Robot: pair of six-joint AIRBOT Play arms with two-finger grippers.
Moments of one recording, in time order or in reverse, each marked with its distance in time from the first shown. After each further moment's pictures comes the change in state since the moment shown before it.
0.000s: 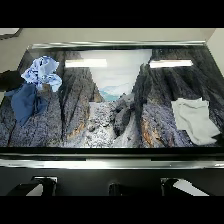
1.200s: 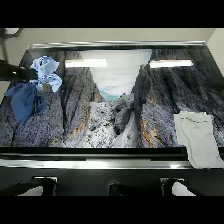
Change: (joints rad) left arm -0.140 -0.305 0.237 0.358 -0.130 0.023; right arm 0.538 0.024 0.469 -0.082 -0.117 0.027
